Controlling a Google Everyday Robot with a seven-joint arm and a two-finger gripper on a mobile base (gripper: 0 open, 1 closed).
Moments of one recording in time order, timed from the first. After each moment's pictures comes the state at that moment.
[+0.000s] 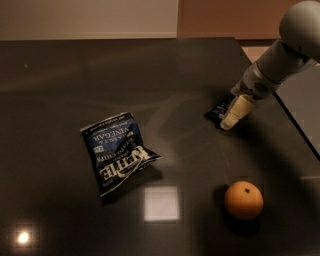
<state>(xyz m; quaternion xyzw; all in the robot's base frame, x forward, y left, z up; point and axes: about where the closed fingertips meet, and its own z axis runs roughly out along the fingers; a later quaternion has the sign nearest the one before) 0.613 -0.212 0.823 -0.54 0.82 0.11 0.19</state>
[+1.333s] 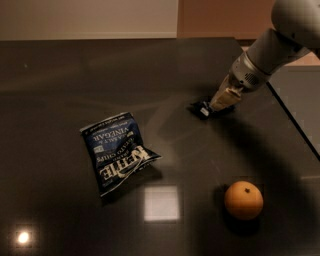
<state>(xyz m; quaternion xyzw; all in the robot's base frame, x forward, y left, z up) 0.601 -0.169 0.852 -0.57 0.78 0.15 0.20</state>
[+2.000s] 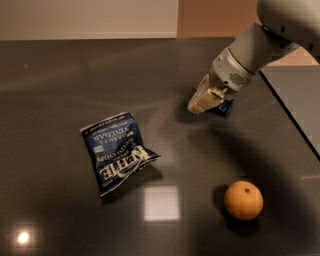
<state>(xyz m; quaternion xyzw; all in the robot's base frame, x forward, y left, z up) 0.557 -0.100 0.879 -0.63 0.72 0.20 0.21</state>
